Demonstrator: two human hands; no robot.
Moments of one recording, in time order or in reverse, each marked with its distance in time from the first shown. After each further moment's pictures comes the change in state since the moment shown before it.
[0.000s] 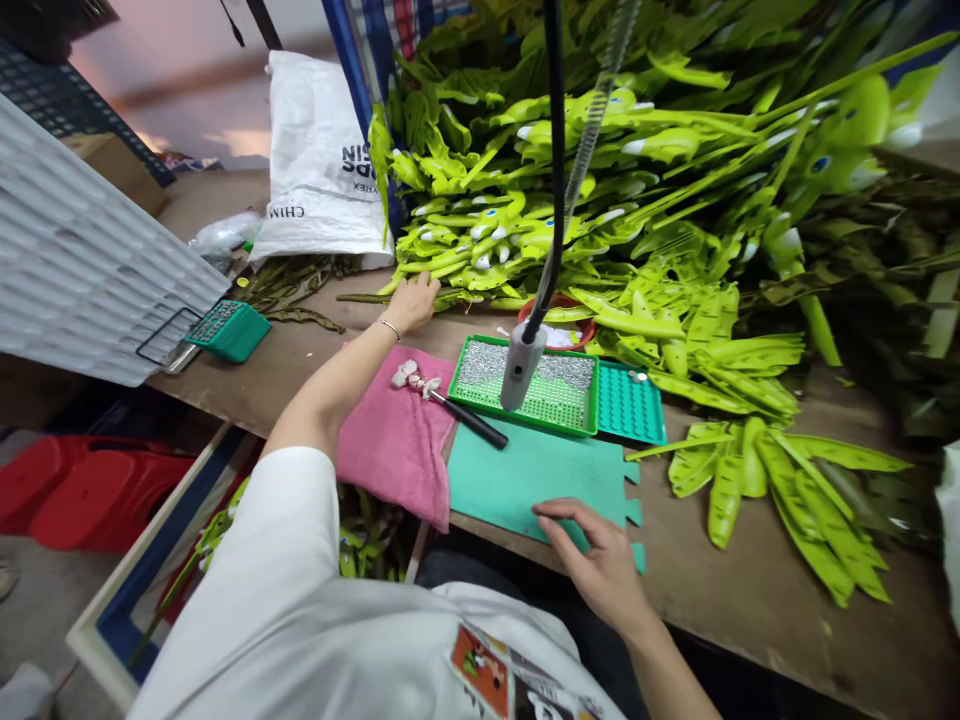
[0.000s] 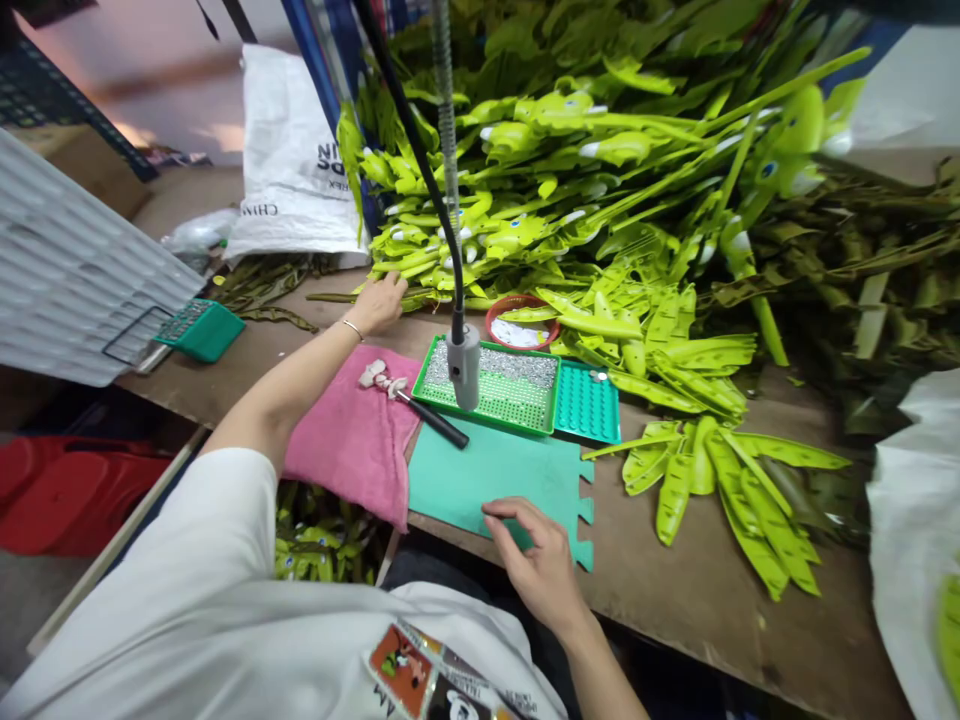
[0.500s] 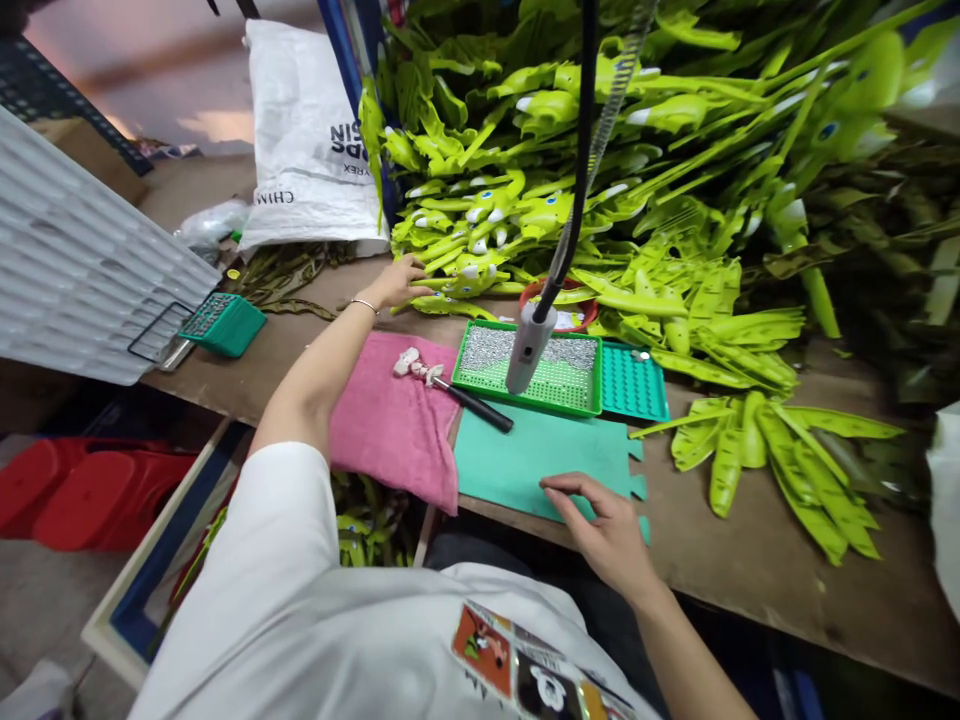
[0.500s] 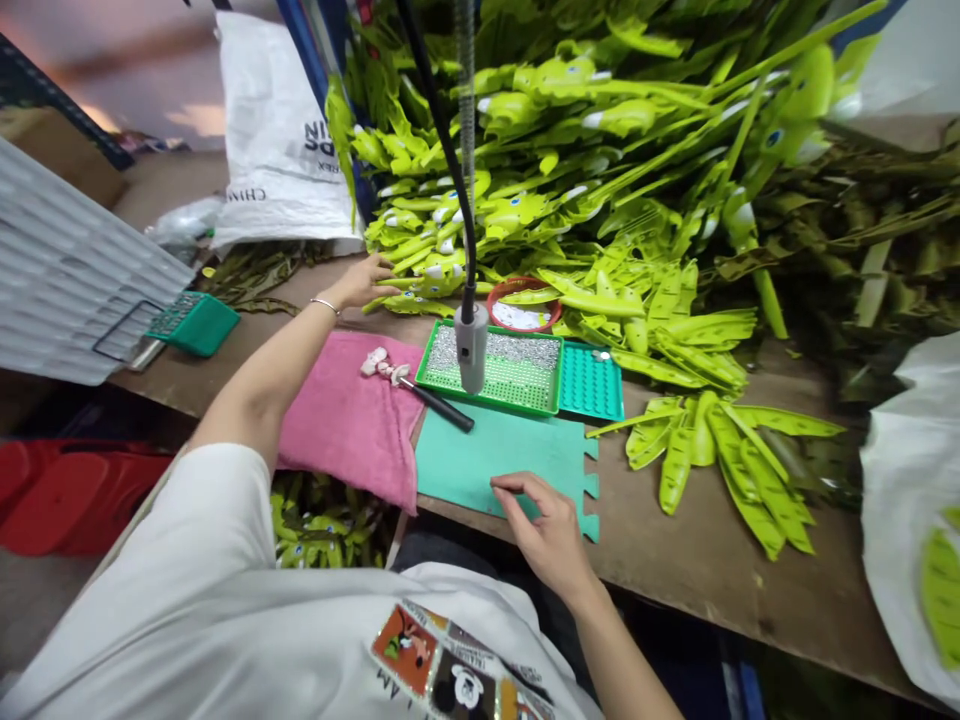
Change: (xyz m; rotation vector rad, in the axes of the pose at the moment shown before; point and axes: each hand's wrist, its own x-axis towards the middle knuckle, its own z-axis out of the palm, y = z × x) left_hand 0.002 -0.035 -0.029 -0.164 -0.132 0.134; right_hand 0.001 0.001 0.003 -0.038 0.003 0.058
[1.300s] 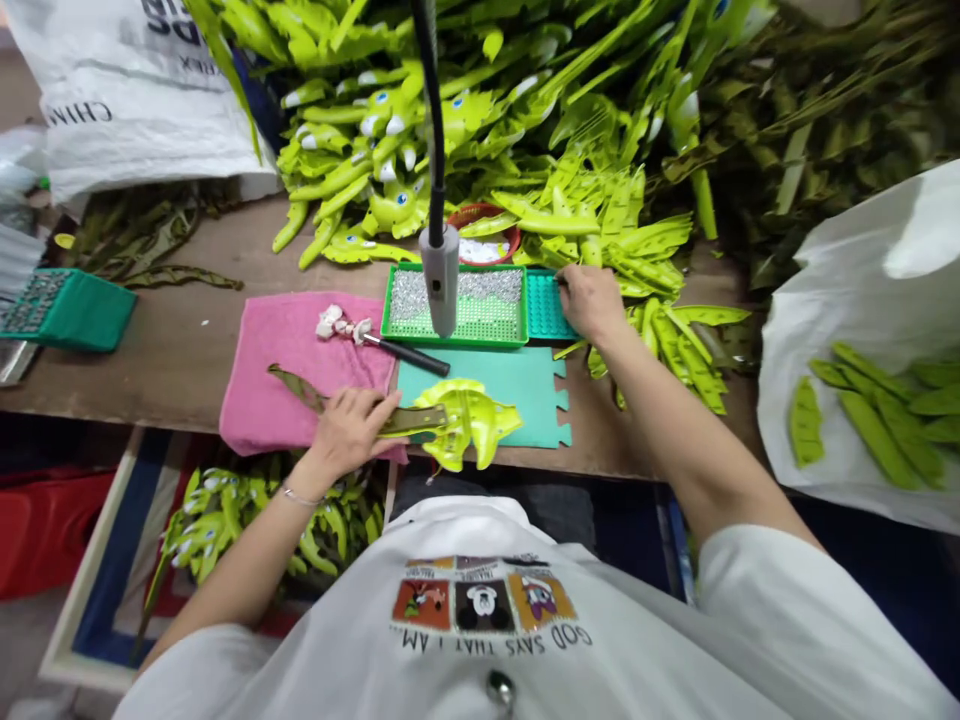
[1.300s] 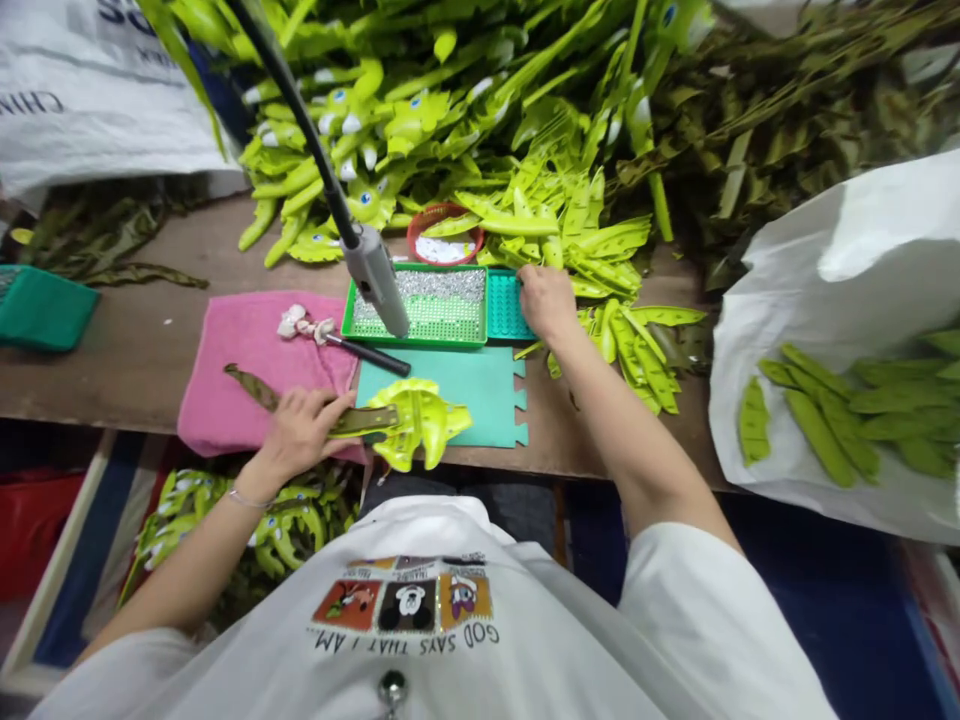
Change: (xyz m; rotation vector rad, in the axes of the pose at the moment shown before) left_hand -0.246 0.147 0.100 0.267 0.210 0.380; right_hand 0.173 0.106 -0.105 -0.808 0.099 0.045
